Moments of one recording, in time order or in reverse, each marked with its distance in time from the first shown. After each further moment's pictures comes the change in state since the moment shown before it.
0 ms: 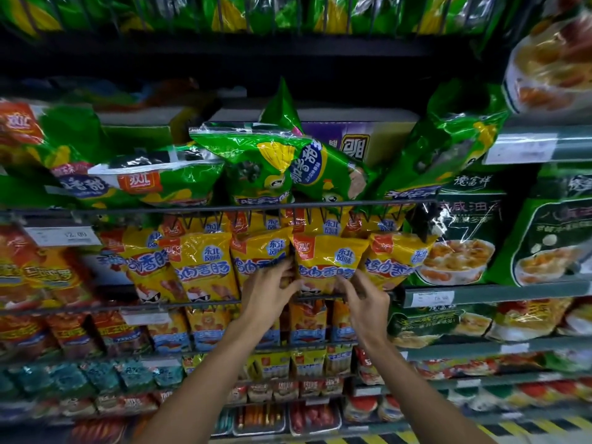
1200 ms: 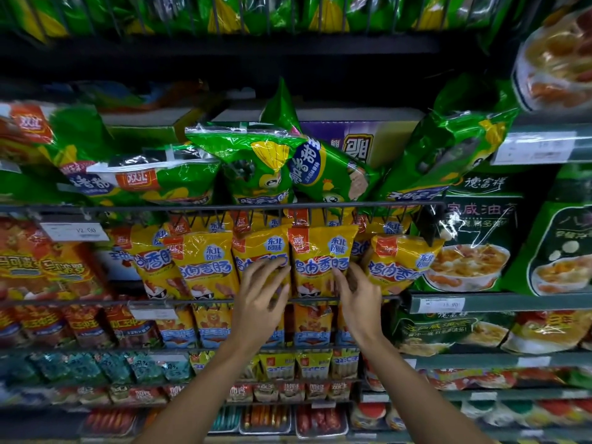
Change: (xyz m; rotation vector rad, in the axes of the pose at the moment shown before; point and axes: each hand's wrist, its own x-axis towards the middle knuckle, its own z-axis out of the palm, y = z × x) left_hand -0.028 -0.036 0.019 0.116 0.346 0.349; right_hand 0.017 -0.006 0.012 -0.111 -0.104 0.093
